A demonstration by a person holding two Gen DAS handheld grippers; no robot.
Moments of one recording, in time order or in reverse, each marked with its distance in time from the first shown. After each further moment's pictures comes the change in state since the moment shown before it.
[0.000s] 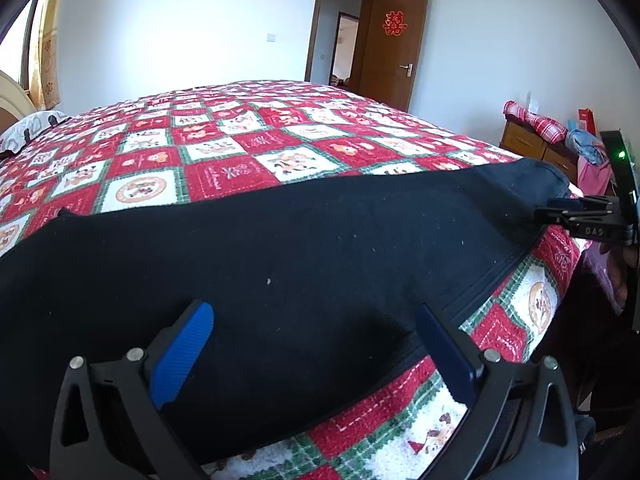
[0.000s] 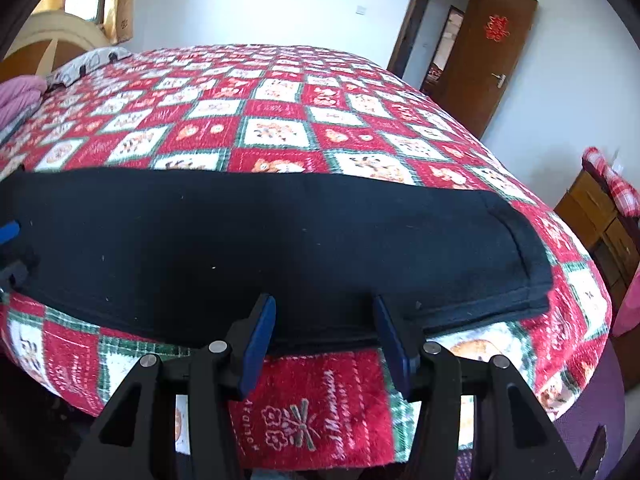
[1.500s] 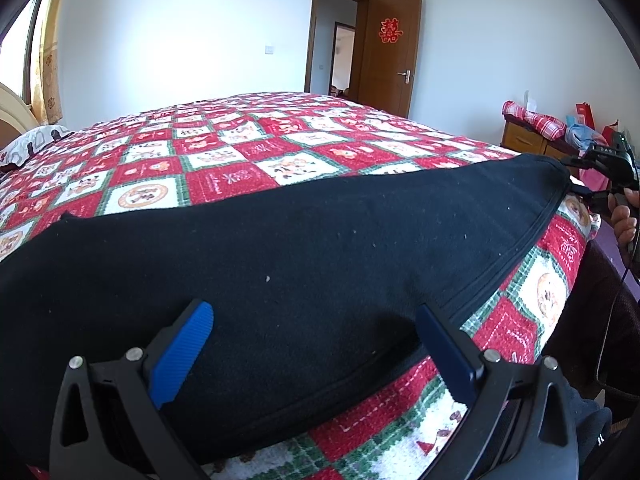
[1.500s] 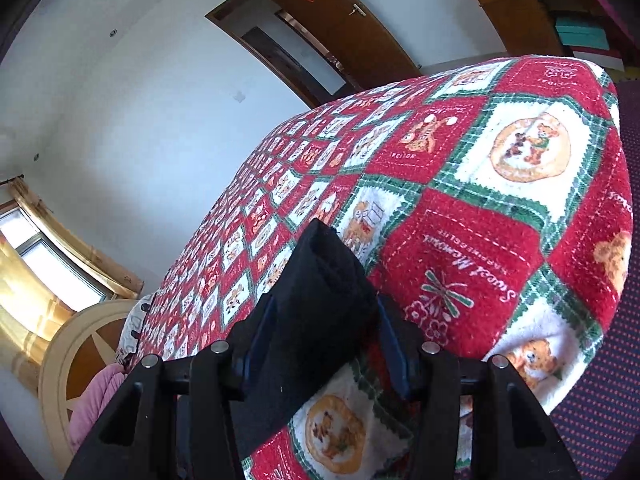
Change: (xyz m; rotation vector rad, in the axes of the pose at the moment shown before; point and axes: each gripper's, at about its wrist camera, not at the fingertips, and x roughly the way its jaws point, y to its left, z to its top) left arm -0.001 -0.003 -0.009 0.035 -0.048 0.021; right arm -0.001 -0.184 -0.043 0.911 -0.207 0.382
